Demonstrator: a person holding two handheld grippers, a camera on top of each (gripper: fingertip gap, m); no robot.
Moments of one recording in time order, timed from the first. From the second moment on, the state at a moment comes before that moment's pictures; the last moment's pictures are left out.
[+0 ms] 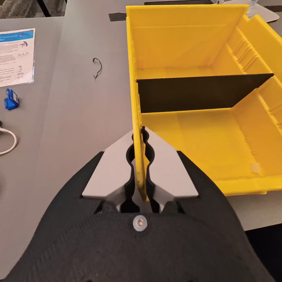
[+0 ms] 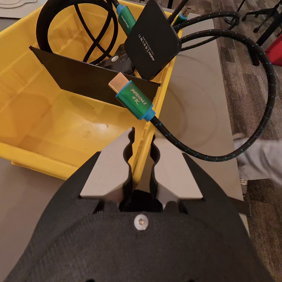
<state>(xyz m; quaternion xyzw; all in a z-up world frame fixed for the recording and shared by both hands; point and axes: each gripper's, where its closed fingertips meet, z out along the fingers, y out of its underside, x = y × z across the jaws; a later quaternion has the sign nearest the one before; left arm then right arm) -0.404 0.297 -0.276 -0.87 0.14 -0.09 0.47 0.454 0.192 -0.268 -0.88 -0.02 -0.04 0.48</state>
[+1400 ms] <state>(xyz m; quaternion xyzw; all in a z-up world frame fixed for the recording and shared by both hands) -0.437 0.275 -0.166 -0.73 0.00 -0.23 0.65 0.148 0.267 -0.272 -0.87 -0.17 0.07 0.46</state>
